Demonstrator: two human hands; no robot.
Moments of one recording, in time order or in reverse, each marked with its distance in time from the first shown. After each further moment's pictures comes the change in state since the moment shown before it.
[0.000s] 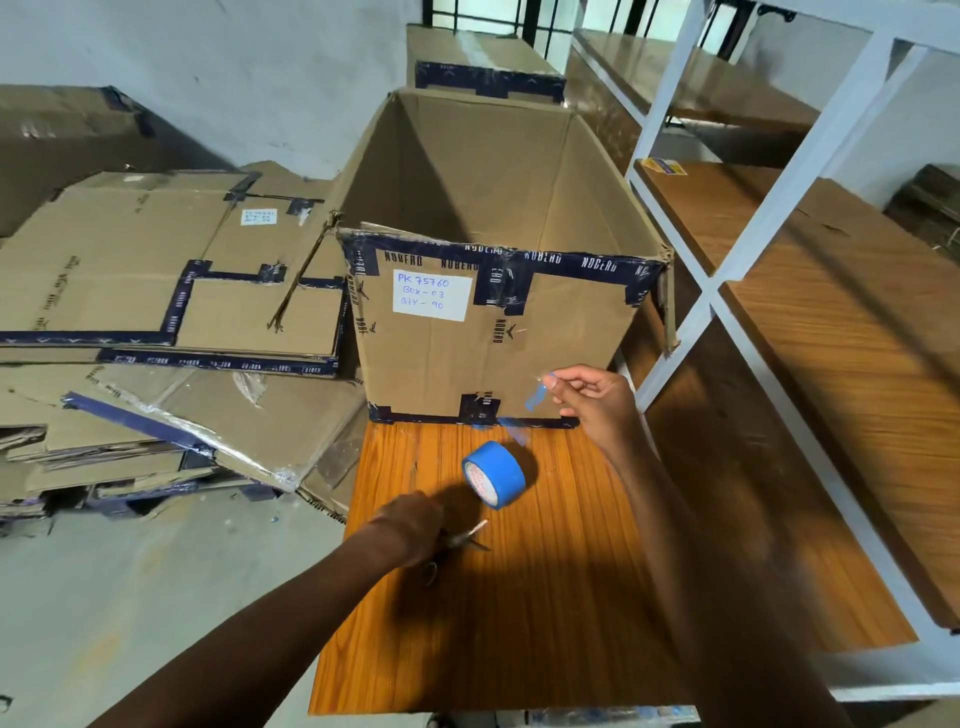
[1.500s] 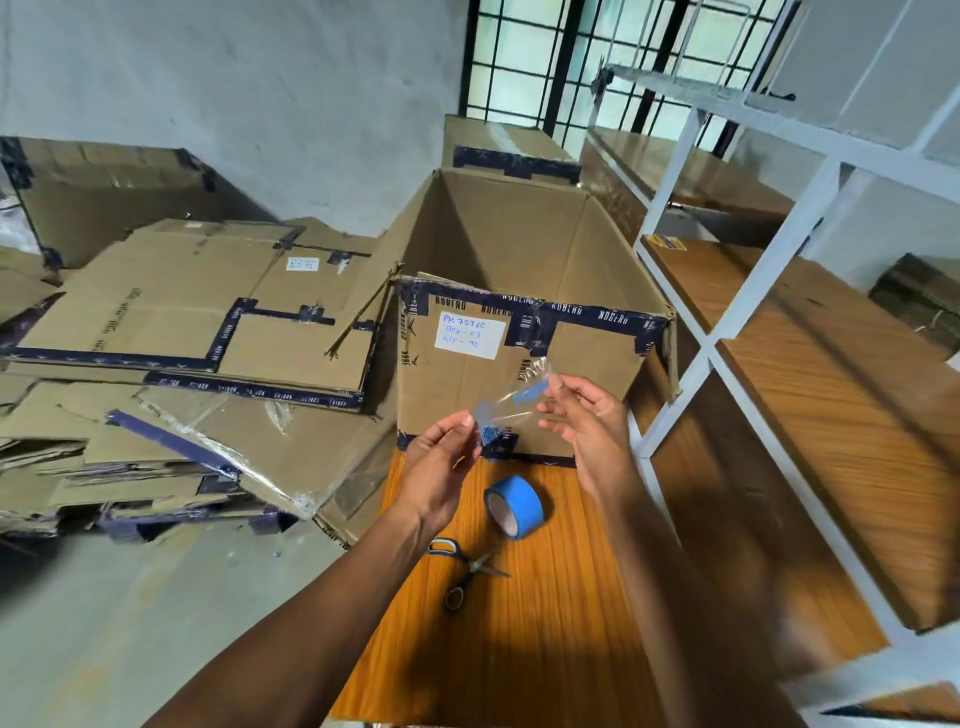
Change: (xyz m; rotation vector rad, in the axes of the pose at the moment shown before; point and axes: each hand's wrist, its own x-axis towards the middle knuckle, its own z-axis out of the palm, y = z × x) left_hand -0.077 0.010 -0.091 -2.414 0.451 0.247; right_hand -0.046 -0.078 0.045 0.501 0.027 0.034
